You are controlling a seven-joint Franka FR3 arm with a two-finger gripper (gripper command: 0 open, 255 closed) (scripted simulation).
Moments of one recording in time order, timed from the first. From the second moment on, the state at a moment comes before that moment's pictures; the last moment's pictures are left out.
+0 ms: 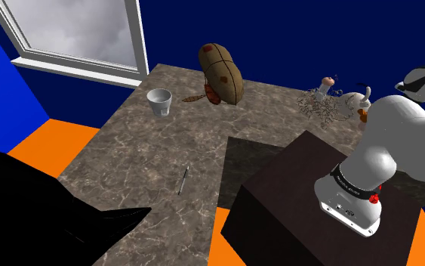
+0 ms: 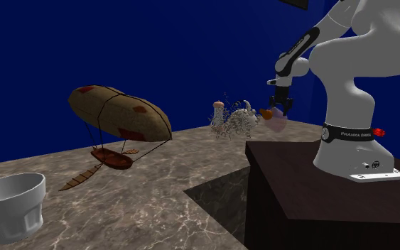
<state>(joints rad) 0.70 -0.64 -2.26 -2.06 -0.67 2.38 -1.76</state>
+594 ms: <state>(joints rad) 0.69 -0.63 -2.25 -2.06 -0.66 2.37 -1.77</state>
